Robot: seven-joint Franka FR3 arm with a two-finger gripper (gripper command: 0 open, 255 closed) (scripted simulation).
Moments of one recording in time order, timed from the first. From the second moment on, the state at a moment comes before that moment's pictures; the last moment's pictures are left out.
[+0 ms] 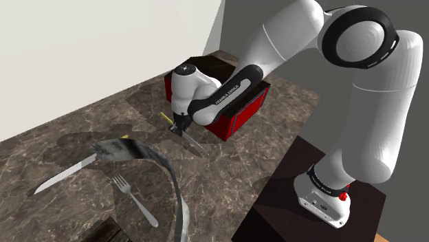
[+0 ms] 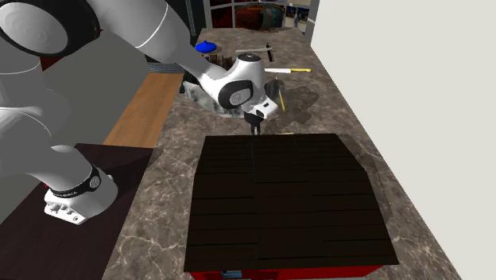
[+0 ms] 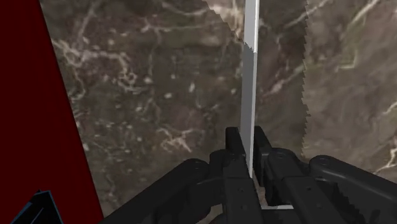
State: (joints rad) arm 0.15 0.47 0.33 -2.04 -0.31 2.55 0.57
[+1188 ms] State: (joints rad) arm 0.11 0.36 0.37 -2.03 -0.24 2.44 0.52
